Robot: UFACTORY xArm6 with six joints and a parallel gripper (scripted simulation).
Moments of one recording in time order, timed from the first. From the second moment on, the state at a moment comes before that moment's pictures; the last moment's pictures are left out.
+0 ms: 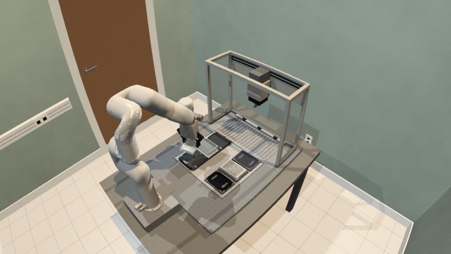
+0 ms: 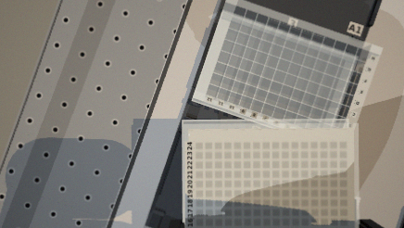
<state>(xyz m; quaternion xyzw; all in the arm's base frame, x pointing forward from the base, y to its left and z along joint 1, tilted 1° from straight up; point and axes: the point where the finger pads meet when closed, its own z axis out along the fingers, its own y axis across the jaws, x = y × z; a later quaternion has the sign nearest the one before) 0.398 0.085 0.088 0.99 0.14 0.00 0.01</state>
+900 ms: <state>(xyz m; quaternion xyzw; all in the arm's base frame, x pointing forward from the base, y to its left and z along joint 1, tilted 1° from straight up) 0.398 0.085 0.088 0.86 0.50 0.00 0.01</state>
